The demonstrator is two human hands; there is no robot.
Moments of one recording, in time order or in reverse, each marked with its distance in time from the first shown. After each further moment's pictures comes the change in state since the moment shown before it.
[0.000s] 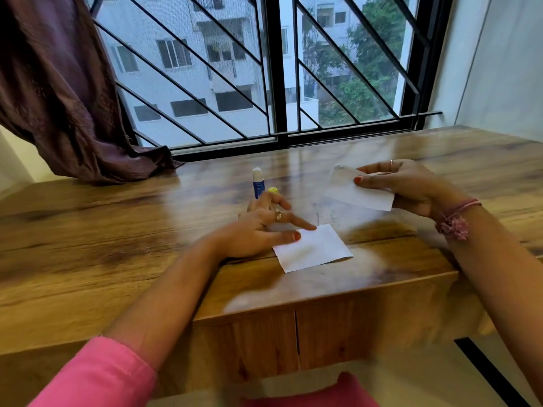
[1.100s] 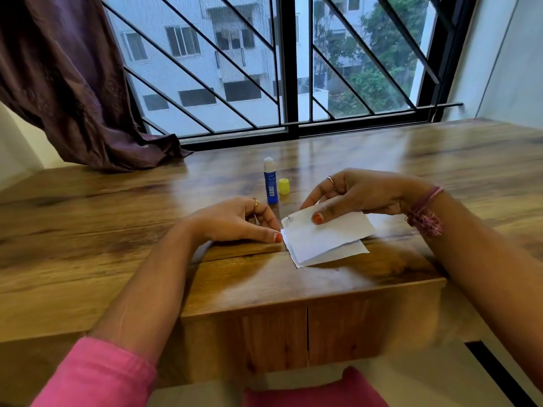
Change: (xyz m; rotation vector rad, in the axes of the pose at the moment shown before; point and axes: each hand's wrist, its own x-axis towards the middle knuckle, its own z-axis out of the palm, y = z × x) left_hand -0.017 -0.018 -0.032 -0.198 -0.090 -0.279; right_hand 0.005 -0.014 0.076 -0.431 -0.614 0.065
